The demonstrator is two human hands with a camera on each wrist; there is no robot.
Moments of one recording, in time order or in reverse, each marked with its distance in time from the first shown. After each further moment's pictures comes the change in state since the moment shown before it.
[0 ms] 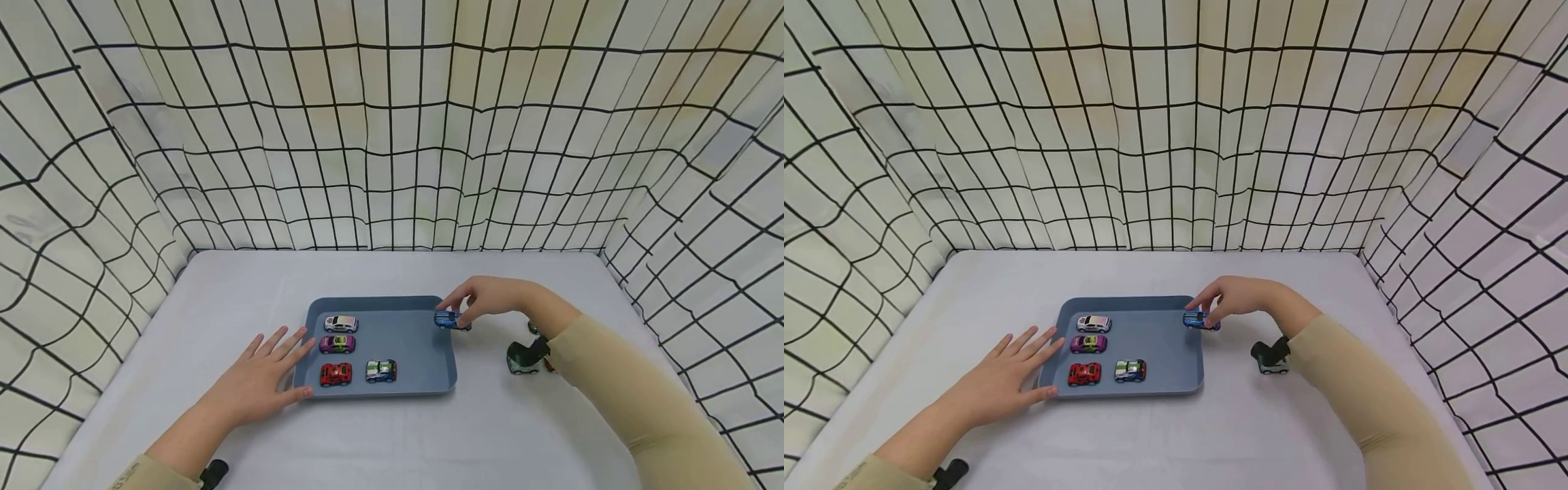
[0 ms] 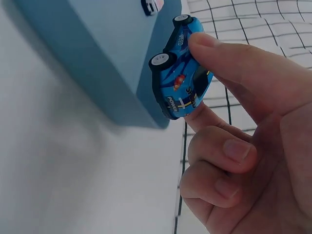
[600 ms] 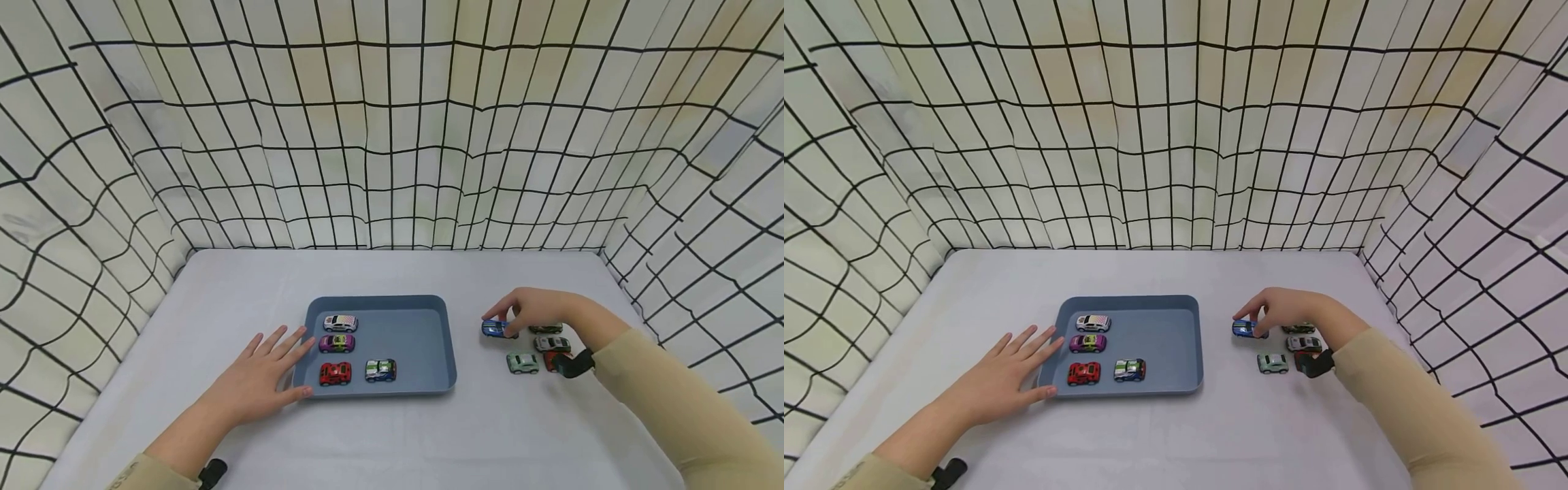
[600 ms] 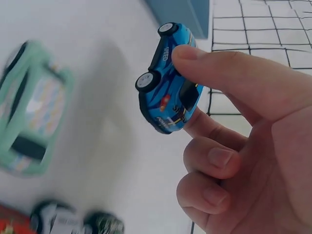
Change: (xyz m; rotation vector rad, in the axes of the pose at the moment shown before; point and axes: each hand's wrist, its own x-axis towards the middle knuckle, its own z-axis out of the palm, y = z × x) left_hand 0.002 -0.001 0.000 -0.006 0.002 0.010; right_hand -0.056 0.057 0.000 -0.040 0.045 0.144
